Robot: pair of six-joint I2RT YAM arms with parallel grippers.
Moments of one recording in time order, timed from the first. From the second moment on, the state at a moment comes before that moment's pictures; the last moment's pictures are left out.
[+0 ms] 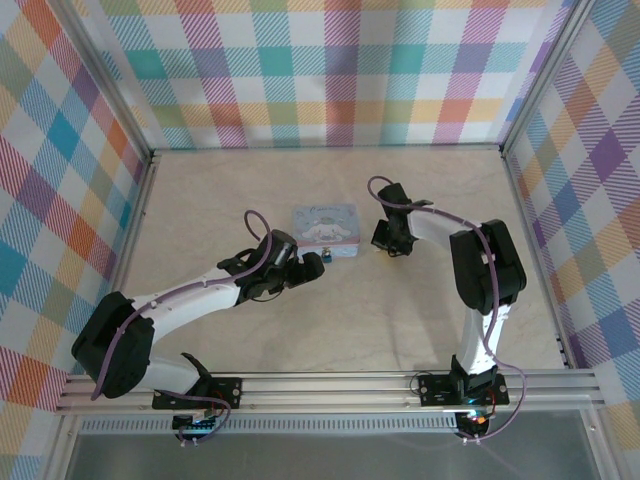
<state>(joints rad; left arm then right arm) -0.72 1.37 0.79 -0.29 0.01 -0.95 0.39 1.90 1.22 -0.56 -0.01 0.72</state>
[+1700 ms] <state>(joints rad) -0.61 1.31 1.17 -0.19 0.67 -0.99 0.39 0.93 0.89 -0.24 -0.92 0.19</state>
